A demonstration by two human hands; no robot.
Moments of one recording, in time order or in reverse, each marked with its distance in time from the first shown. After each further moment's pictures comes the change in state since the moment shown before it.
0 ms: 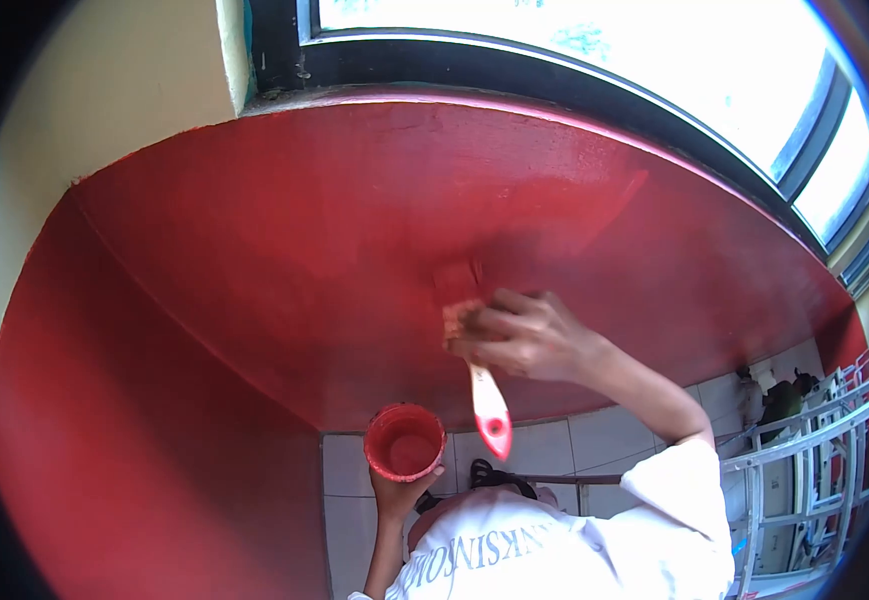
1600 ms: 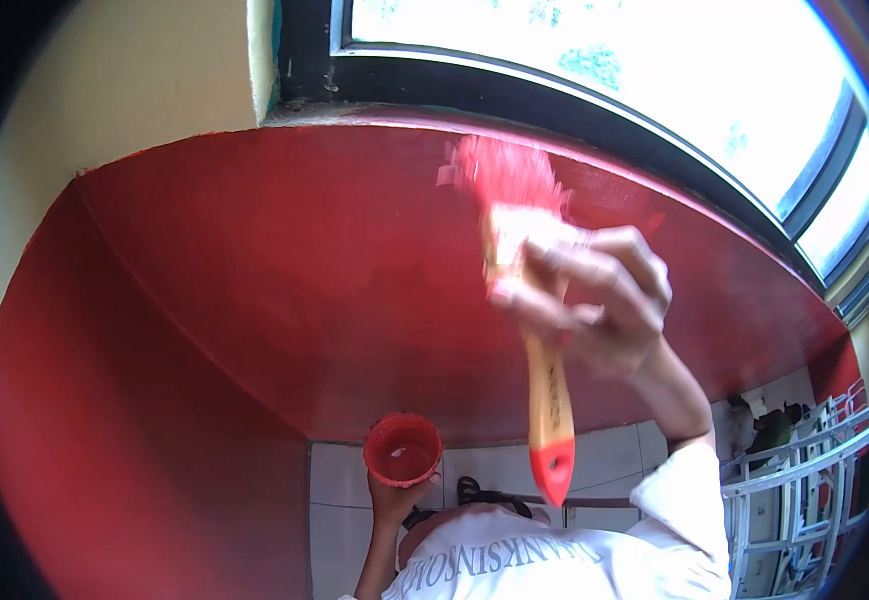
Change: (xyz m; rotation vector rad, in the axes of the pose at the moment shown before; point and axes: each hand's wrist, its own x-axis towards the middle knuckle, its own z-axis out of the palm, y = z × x) left_hand 0.014 -0.013 0.001 -0.058 -0.058 -0.077; right_hand 0.075 0.025 -0.072 -0.383 0.485 -0.163
